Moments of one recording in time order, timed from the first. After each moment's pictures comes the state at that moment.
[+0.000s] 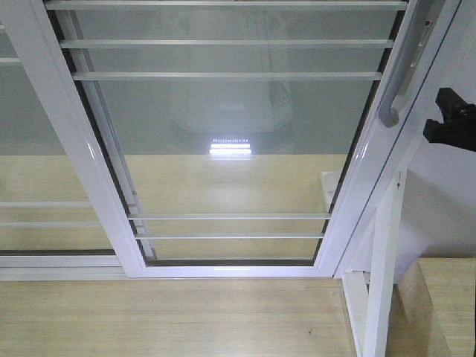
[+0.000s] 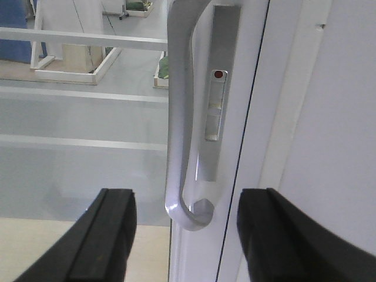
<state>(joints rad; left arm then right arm) -0.03 0.73 -0.41 0.10 -0.08 -0.03 -0.06 1.19 -0.56 -0.22 -0.34 0.15</state>
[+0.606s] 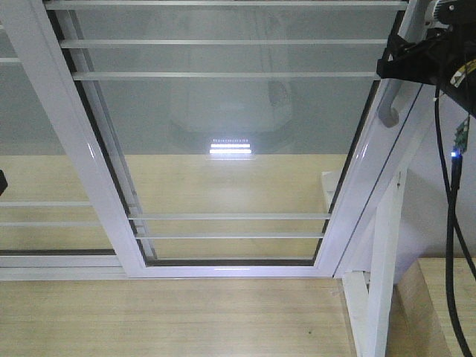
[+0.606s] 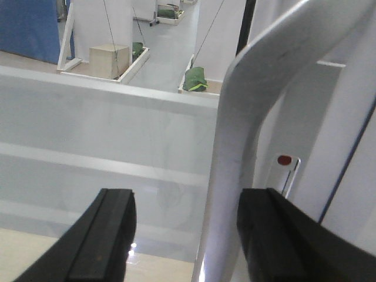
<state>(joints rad) -0.03 0.77 -0.41 0.10 -0.09 -0.03 -0.01 1.64 -0.99 -0.30 -0.40 0.17</state>
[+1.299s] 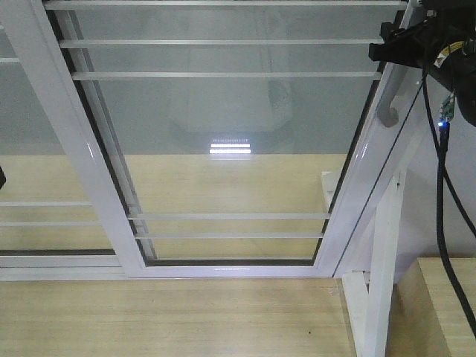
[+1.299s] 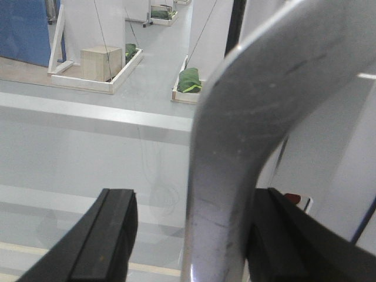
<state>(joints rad) -0.03 0.77 -0.41 0.10 -0.13 -0.03 -0.01 1.82 -1.18 -0.29 -0.38 0.18</state>
